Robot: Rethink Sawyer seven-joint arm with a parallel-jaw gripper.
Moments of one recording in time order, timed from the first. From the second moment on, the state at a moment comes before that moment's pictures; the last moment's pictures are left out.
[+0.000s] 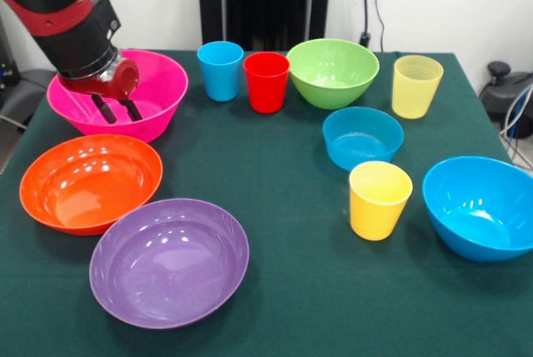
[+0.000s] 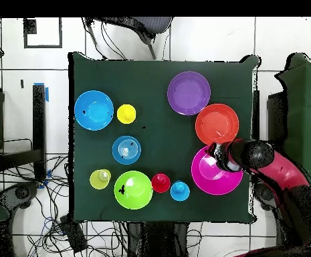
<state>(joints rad) -0.92 -0.43 0.30 1.58 -0.25 0.71 1.66</state>
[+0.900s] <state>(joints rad) -0.79 -0.55 0.32 1.58 -0.25 0.88 1.66</state>
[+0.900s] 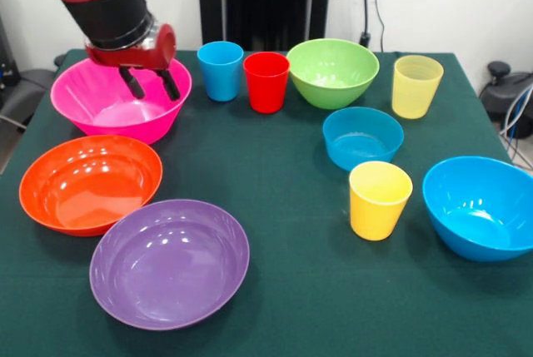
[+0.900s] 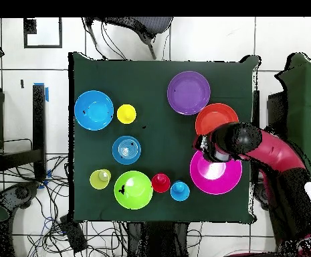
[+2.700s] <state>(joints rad) -0.60 -0.43 0.15 1.44 -0.27 0.90 1.66</state>
